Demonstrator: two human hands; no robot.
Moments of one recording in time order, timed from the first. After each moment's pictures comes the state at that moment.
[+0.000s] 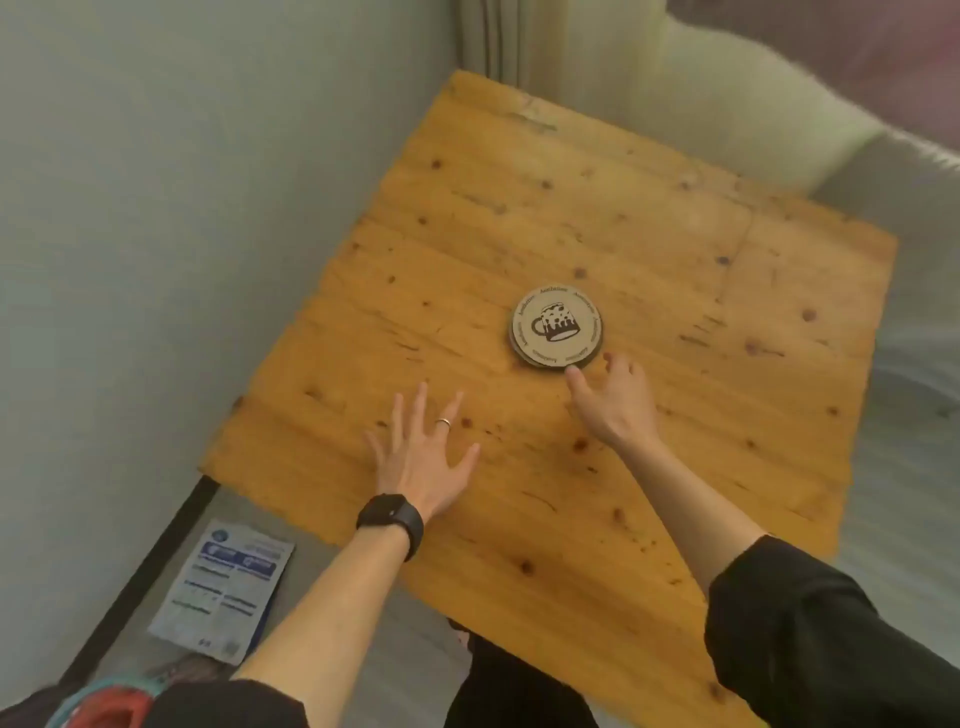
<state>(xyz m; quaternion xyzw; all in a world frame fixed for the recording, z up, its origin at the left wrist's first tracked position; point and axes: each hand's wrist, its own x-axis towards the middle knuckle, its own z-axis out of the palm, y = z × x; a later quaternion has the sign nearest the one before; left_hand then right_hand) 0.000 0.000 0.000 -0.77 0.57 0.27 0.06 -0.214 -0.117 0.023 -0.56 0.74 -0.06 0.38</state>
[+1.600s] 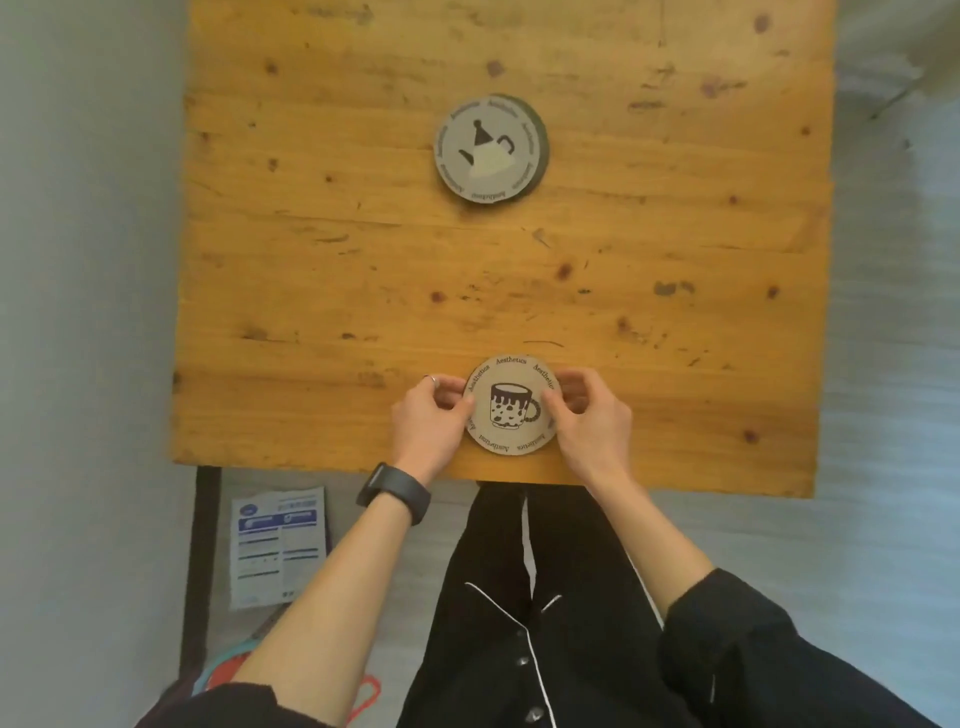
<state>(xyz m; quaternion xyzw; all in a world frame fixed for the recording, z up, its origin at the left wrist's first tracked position) 0.011 0.060 -0.008 -0.74 0.45 0.50 -0.09 -0.172 0.105 -0.014 -0.36 0.80 -0.24 0.41</state>
